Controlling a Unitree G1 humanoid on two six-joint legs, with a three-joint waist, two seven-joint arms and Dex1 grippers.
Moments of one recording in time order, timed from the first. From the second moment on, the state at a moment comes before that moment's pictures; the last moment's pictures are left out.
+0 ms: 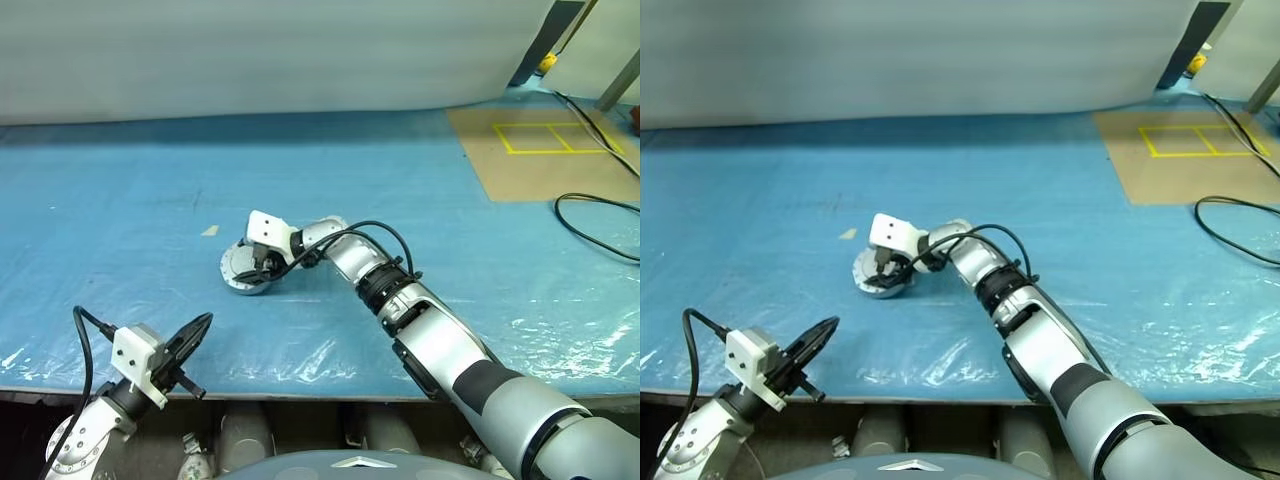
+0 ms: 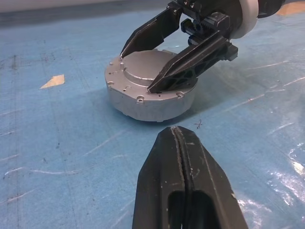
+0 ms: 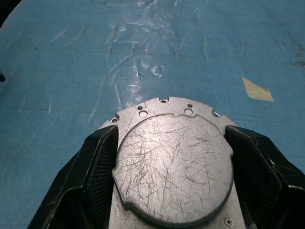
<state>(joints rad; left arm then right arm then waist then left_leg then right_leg) 0.53 0.38 0.20 -0.33 -0.39 -0.11 -0.69 -0.97 0.05 0.44 0.88 -0.11 0.04 0.98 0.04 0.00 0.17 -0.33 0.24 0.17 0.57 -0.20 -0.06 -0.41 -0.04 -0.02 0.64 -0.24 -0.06</state>
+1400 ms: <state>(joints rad) 0.18 0.43 0.07 -0.28 -0.21 0.15 -0.56 -0.88 0.01 0.41 0.70 -0.08 0.14 1.09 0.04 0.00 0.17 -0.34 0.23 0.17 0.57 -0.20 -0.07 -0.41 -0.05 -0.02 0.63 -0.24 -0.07</state>
